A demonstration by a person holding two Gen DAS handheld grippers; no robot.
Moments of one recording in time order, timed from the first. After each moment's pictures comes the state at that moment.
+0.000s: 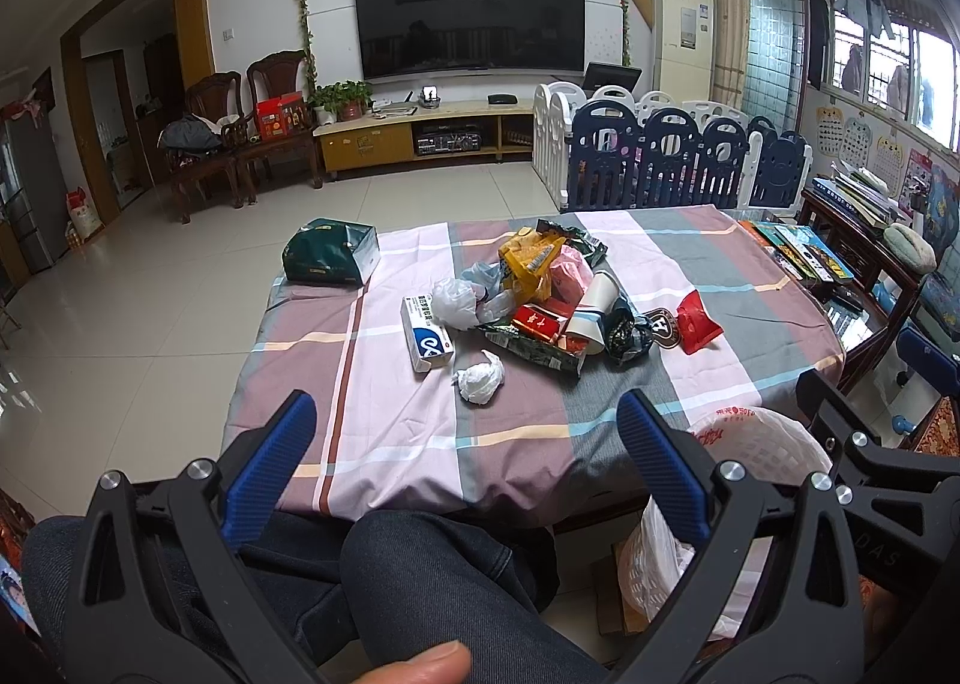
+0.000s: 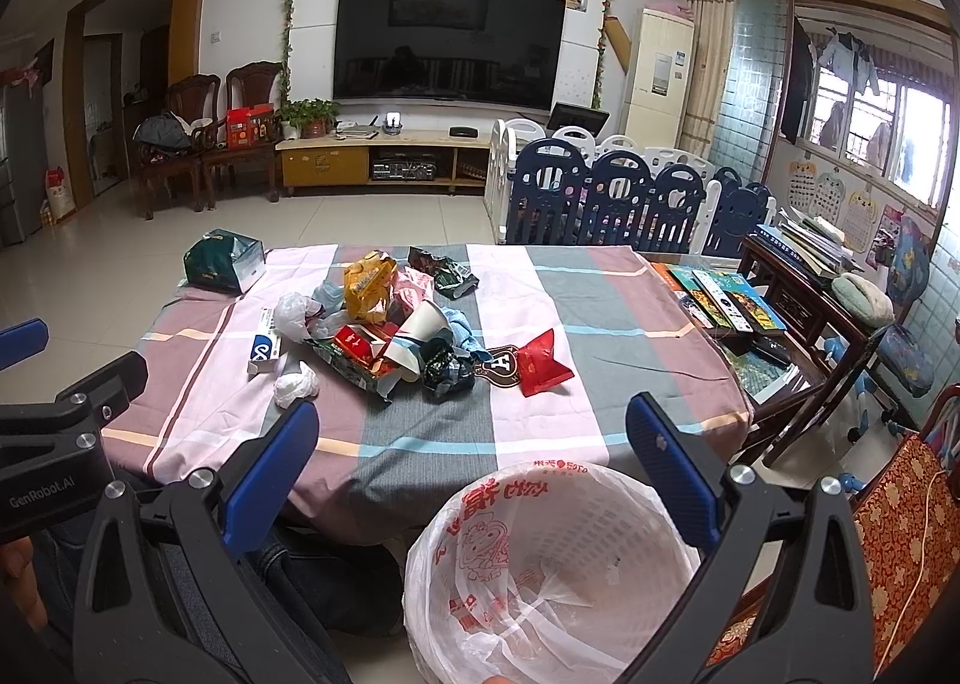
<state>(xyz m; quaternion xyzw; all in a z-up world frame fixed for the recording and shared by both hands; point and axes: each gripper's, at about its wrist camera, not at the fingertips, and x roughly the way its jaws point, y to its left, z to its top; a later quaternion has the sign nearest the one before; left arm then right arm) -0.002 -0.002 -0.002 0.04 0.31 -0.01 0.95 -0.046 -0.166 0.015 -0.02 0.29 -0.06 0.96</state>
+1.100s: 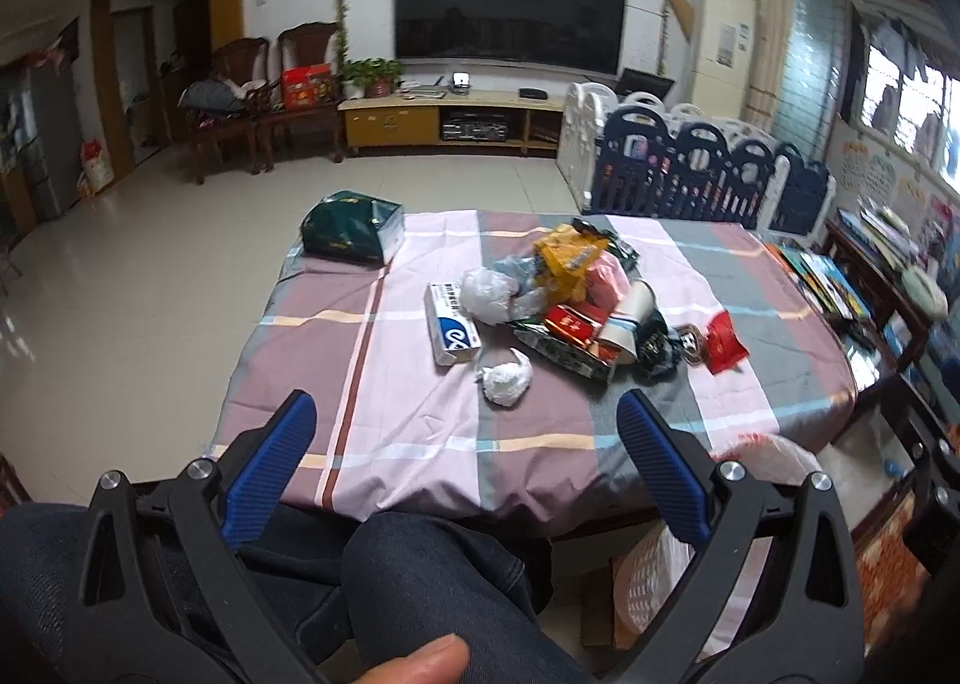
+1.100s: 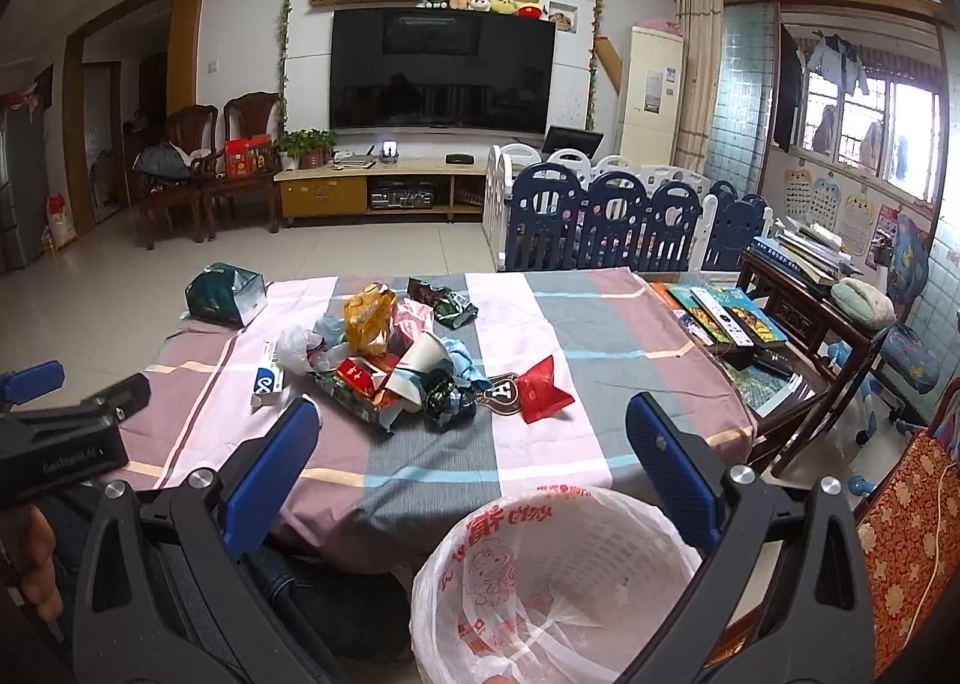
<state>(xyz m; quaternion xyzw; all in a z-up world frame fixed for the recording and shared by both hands) 0.001 0.031 -0.040 -0.02 0.32 0.01 0.95 -0.047 -0.169 0.020 -0.01 0.25 -0.06 0.97</state>
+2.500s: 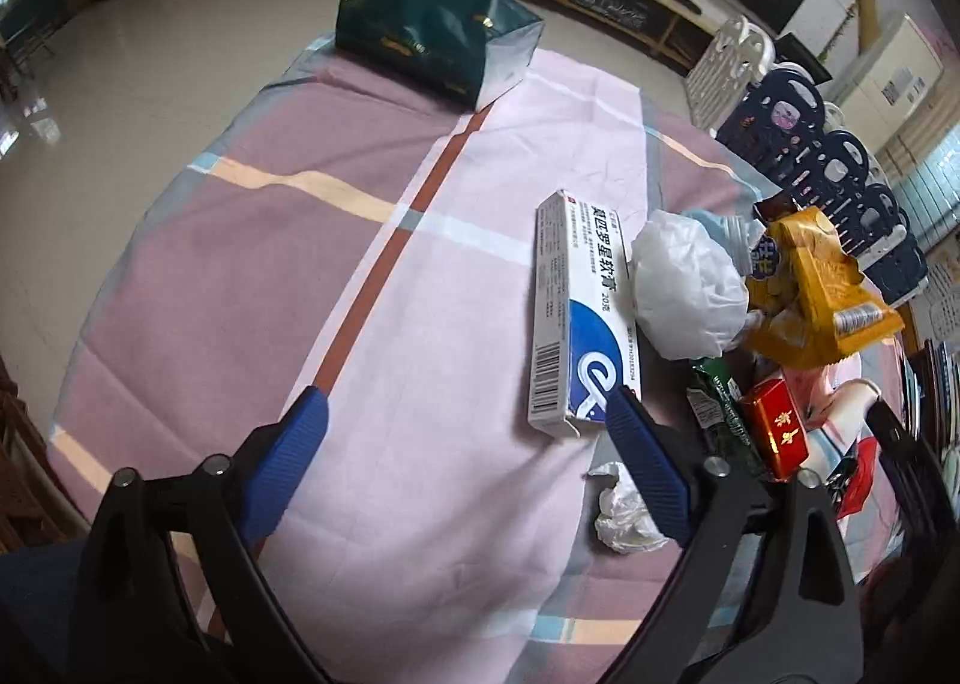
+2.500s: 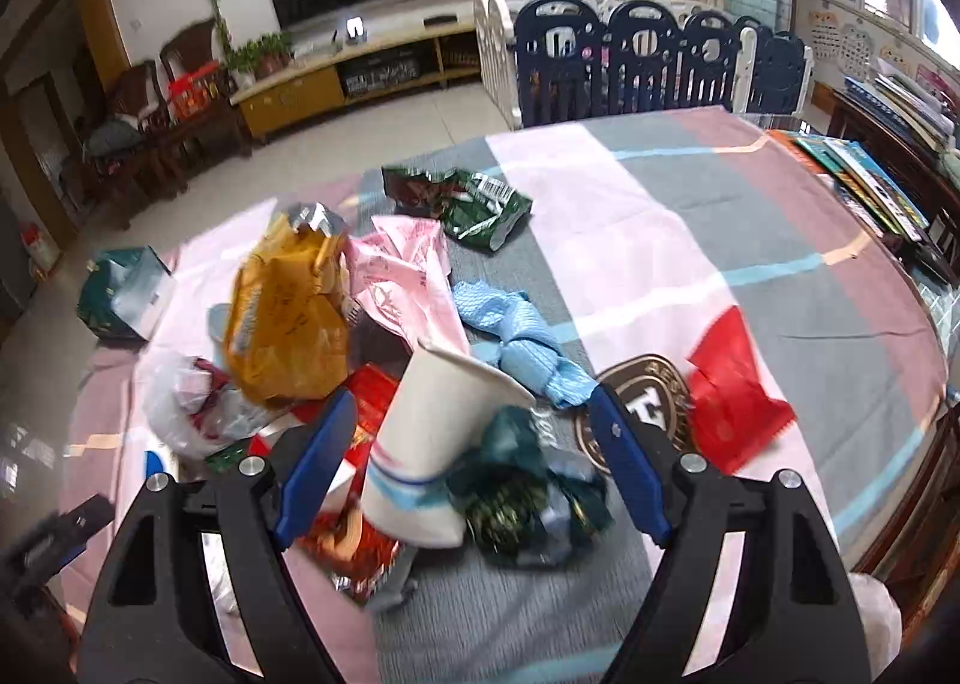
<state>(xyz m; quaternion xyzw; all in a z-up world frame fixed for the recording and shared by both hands) 0.222 0.113 -0.180 -0.18 0.48 0.09 0.85 0.264 -0.182 -0.134 0.09 0.43 -0.06 0.90</state>
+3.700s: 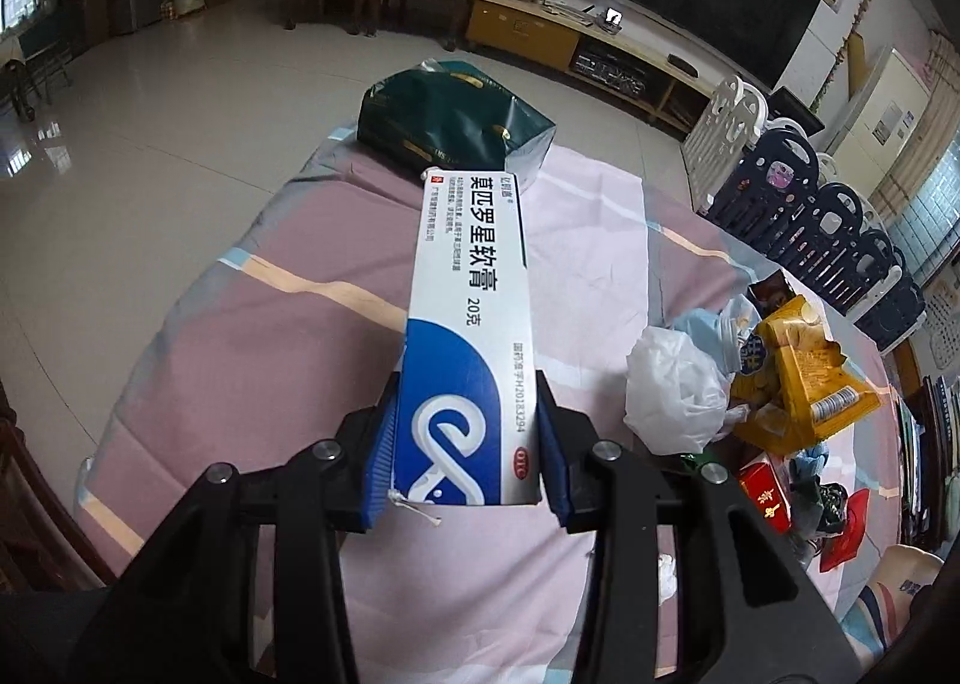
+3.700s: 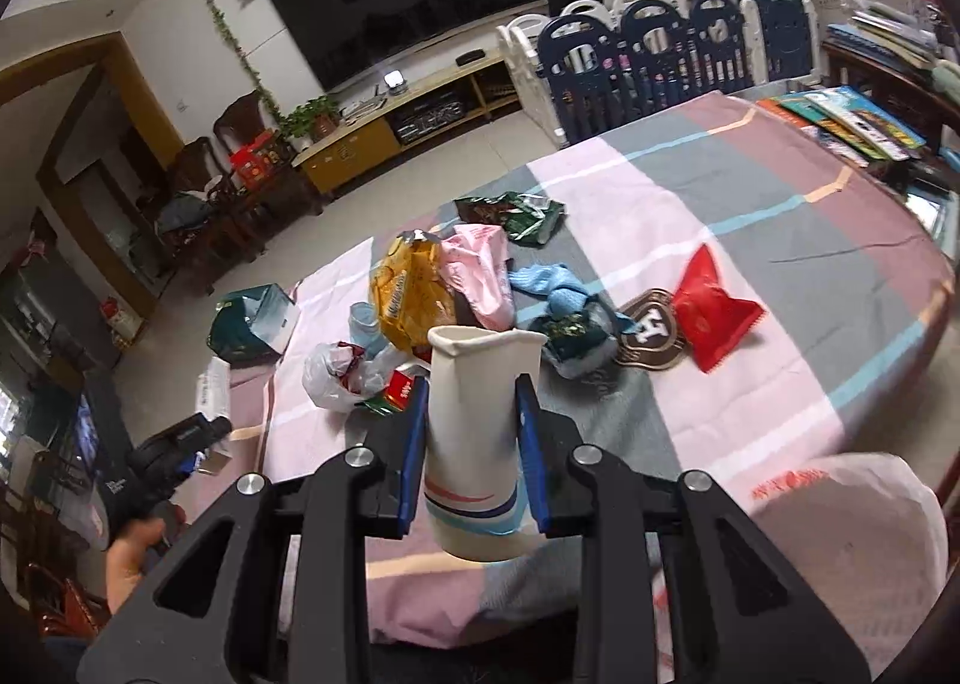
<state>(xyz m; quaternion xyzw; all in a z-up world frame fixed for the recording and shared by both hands) 0.235 0.129 -0.146 -0.17 0.42 0.12 0.88 0.128 -0.189 -0.070 0.20 0.36 0.00 0.91</state>
